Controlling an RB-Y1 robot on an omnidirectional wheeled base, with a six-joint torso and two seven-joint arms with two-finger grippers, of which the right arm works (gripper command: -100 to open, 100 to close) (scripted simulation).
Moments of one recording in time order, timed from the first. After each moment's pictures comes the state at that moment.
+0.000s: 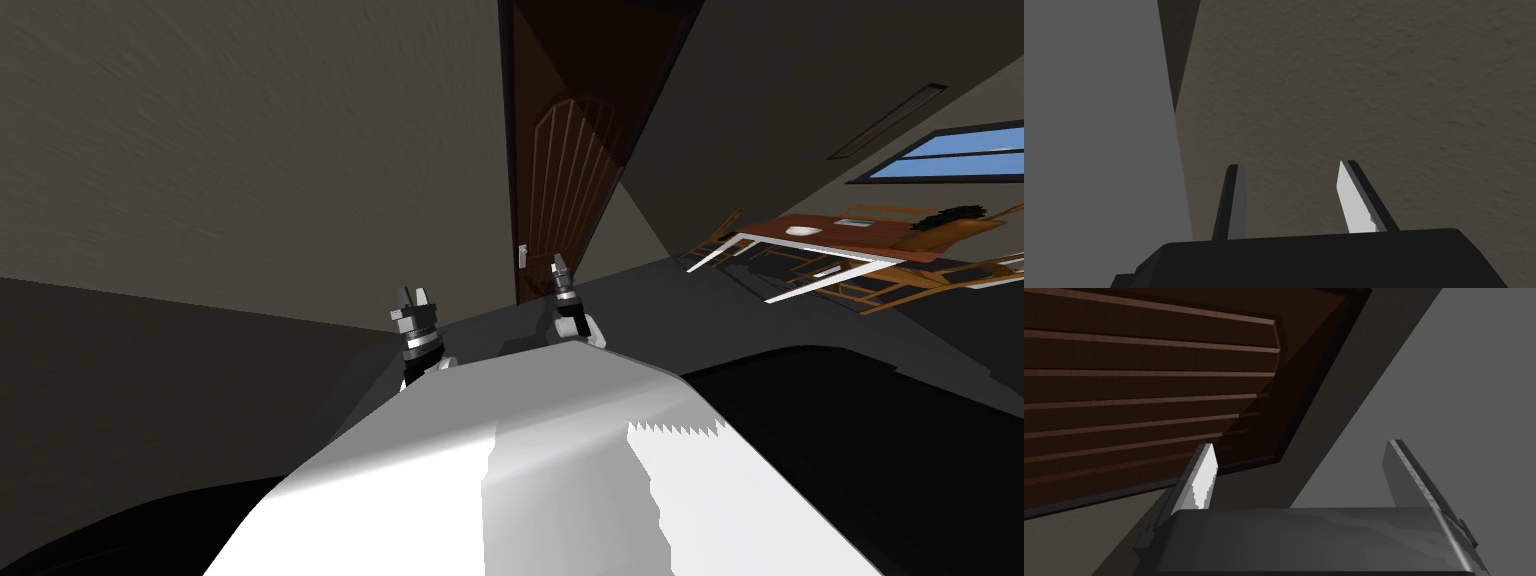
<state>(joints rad) 0.30 -0.07 0.03 -2.02 0.08 -0.43 0.16</state>
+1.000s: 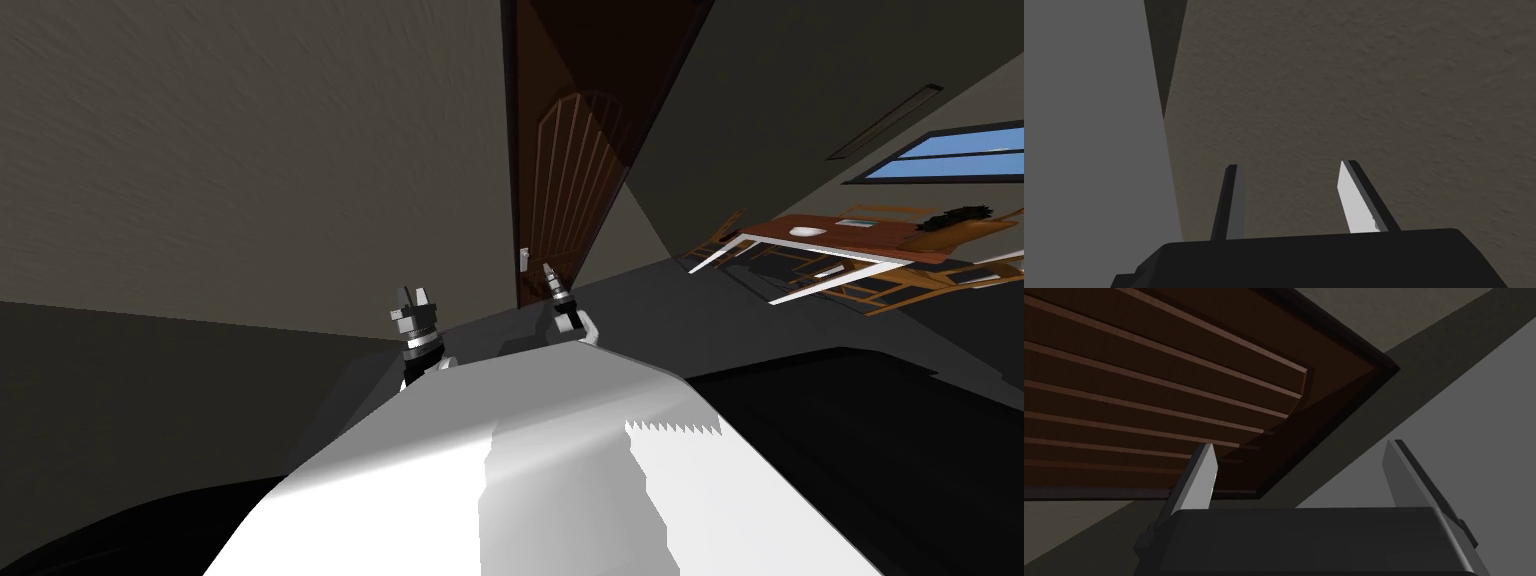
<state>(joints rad) 0.17 -0.13 -0.01 -1.75 0.18 -0.47 0.30</state>
